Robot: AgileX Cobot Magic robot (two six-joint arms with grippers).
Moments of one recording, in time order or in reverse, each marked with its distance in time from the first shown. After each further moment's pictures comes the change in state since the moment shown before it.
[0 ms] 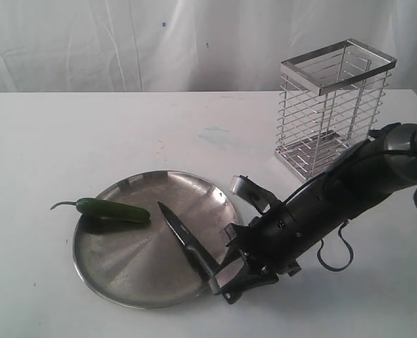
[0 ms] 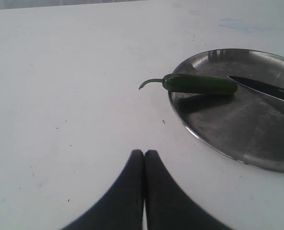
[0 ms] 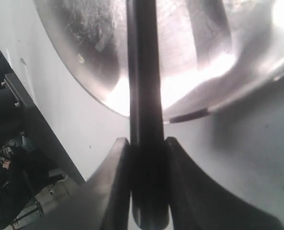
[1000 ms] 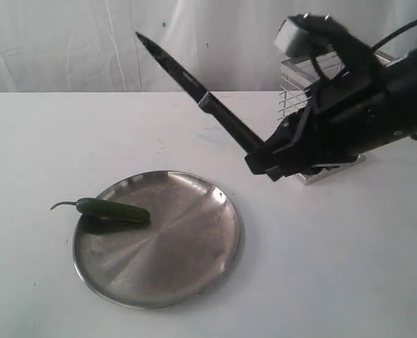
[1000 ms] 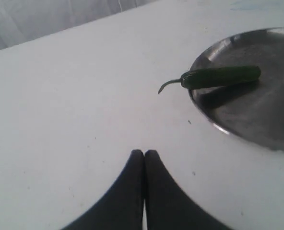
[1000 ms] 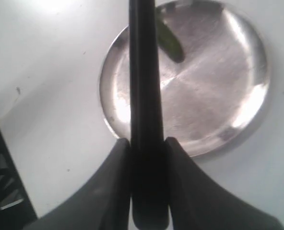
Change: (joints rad) left arm 0.000 0.000 0.000 0.127 -0.037 0.089; right arm 0.000 -0.707 -0.067 -0.333 -0.124 0.046
